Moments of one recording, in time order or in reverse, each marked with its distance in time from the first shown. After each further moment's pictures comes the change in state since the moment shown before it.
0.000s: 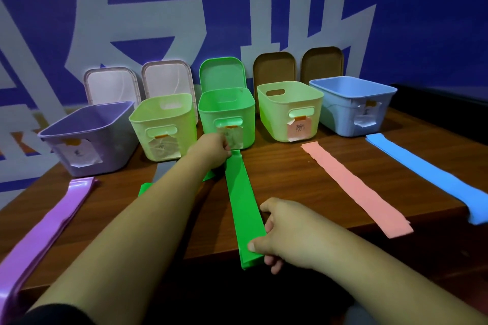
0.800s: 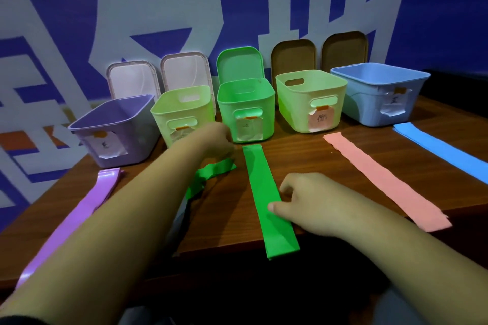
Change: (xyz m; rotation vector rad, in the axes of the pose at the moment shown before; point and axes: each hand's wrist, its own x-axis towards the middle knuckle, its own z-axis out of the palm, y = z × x) left_hand -0.030 -0.024 -0.052 0.138 -0.152 0.018; right_hand 0.009 -0.019 -0.021 -0.423 0.156 -0.118
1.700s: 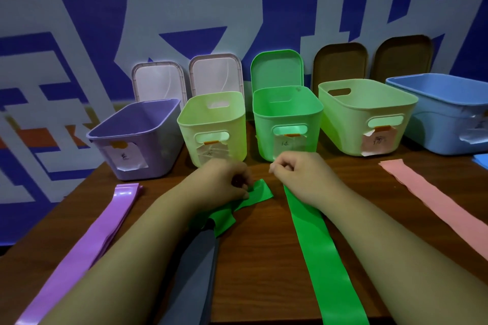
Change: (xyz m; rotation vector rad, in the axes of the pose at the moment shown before) left_hand -0.032 -0.073 0.019 -0.230 0.019 0.228; right_hand 0.186 -0.019 0.023 0.283 0.319 -0.226
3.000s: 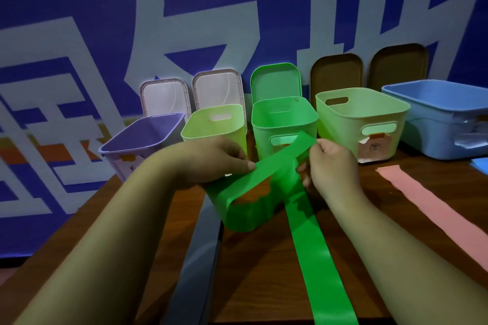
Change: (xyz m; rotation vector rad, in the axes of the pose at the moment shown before) left_hand -0.021 0.072 -0.091 -0.280 -0.189 -0.288; right_hand -0.015 -0.010 -0.034 0.459 0.401 0.197
